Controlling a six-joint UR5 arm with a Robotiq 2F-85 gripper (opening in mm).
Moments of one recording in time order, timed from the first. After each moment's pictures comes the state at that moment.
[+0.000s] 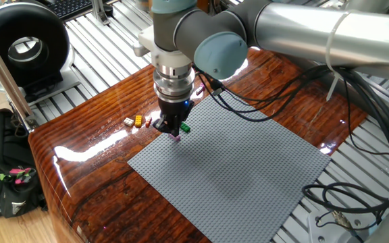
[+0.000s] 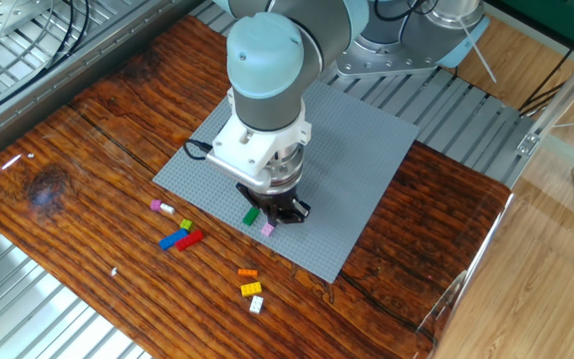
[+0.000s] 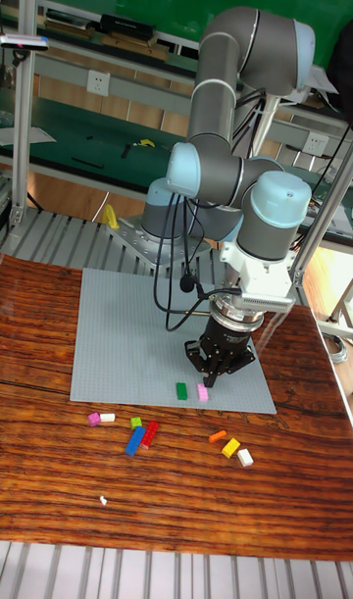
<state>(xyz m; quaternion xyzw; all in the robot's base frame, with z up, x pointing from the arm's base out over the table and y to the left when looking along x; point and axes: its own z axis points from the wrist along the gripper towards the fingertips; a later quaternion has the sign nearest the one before) 0.517 0.116 0.023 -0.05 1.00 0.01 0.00</state>
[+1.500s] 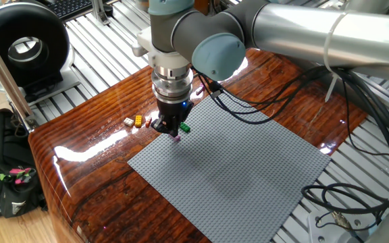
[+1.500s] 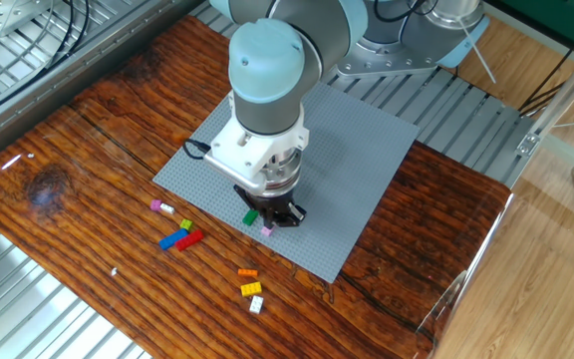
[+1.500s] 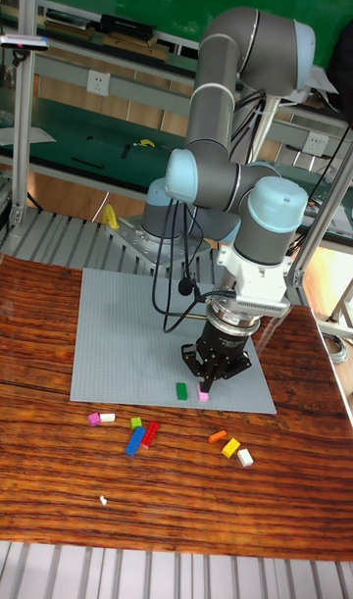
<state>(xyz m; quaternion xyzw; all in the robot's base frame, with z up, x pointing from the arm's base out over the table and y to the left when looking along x) 0.522 0.110 0.013 -0.04 1.00 0.01 0.01</state>
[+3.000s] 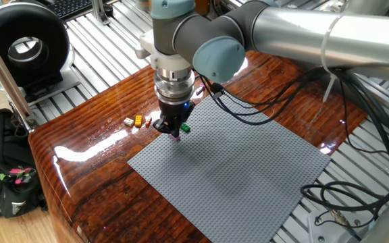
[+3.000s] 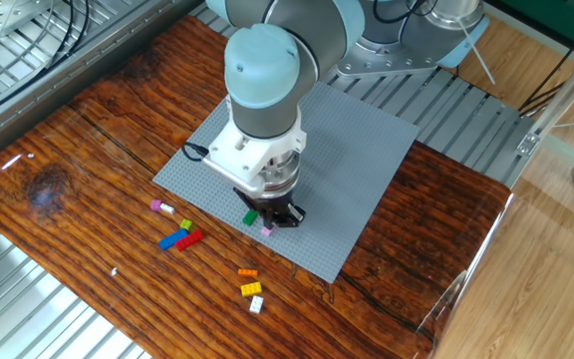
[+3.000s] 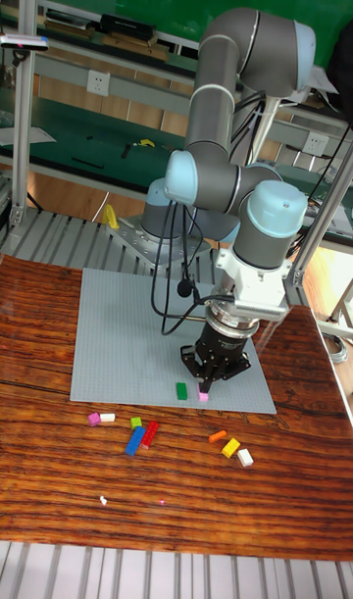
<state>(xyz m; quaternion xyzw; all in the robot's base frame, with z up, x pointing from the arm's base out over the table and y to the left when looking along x) 0.517 0.109 0.011 -0.04 1.00 0.01 -0.01</state>
